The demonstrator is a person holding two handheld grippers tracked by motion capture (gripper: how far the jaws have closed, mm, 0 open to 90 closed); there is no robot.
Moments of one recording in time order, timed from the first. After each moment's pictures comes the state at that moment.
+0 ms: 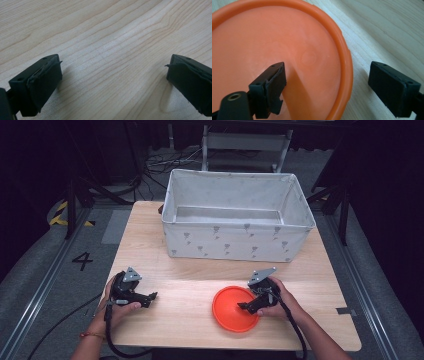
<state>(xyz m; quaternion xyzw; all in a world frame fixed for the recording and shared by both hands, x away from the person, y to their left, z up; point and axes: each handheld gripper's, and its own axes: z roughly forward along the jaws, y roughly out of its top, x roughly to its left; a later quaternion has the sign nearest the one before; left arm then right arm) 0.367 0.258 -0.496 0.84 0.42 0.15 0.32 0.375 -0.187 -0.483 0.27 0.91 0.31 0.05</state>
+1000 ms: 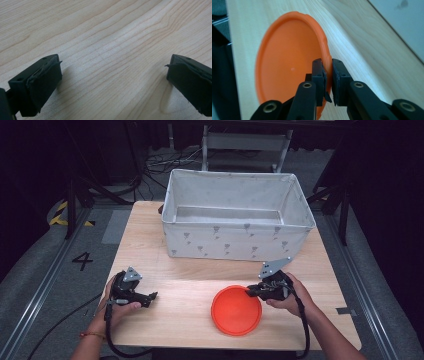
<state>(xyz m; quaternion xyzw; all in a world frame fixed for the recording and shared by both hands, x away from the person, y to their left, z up) 0.368 0.258 -0.496 0.84 0.42 0.14 0.32 0.366 -0.201 -0.413 0.21 0.92 0.34 0.04</state>
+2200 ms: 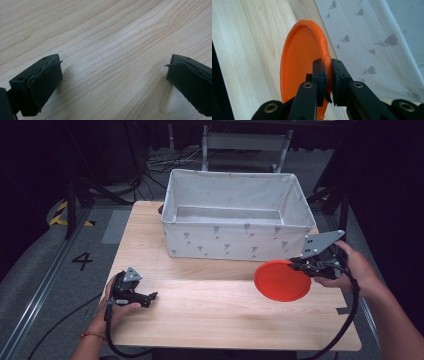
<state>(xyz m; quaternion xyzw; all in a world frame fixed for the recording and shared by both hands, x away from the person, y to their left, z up) 0.368 0.257 -0.496 0.84 0.42 0.14 0.32 0.354 -0.263 -0.274 0.15 0.94 0.24 0.19</state>
